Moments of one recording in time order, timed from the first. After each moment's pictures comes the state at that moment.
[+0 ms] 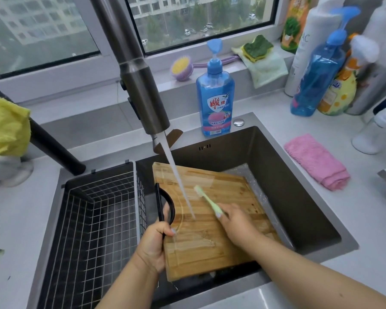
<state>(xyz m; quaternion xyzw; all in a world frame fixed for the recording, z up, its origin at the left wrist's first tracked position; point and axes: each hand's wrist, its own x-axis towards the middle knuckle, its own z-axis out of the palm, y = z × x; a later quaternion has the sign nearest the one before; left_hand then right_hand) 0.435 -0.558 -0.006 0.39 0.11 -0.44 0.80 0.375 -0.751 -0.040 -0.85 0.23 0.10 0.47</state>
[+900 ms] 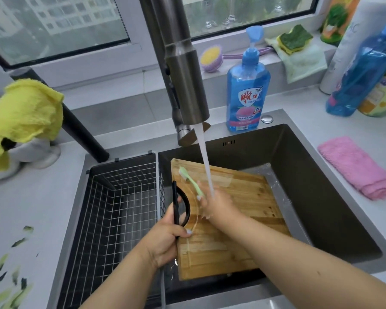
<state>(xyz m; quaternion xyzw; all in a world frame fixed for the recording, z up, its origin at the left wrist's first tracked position) 0.448 -0.522 -0.007 0.52 0.08 -0.46 0.72 0.445 -0.685 -0.019 -0.91 0.12 0.07 0.40</state>
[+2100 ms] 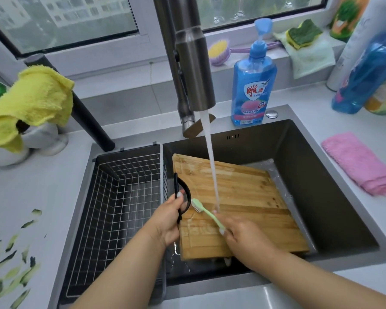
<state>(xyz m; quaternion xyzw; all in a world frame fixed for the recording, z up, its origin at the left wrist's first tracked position) 0.451 -0.539 -0.004 0.53 0.22 -0.35 0.74 0.352 -0.706 -0.008 -0.92 0.02 0.14 0.37</state>
